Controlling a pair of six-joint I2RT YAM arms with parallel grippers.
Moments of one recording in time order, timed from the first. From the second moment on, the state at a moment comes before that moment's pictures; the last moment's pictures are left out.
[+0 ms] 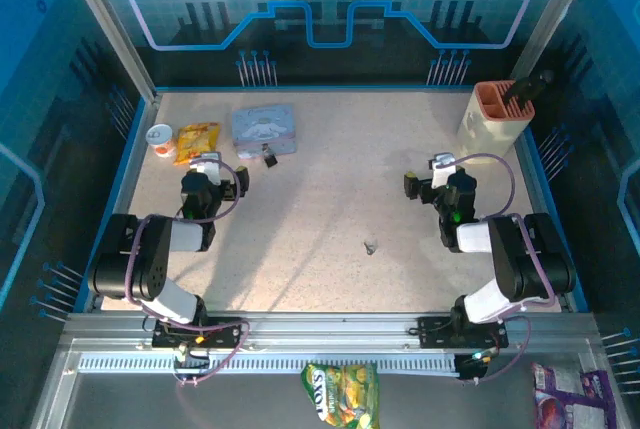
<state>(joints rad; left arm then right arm) 0.00 1.55 0.38 0.83 -0.01 -0.09 0.07 1.54 0.38 0.80 -0.02 -0.07</state>
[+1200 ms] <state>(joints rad) -0.08 1.55 0.28 0.97 -0.04 -0.03 0.11 1.50 0.33 0.85 -0.03 -0.12</state>
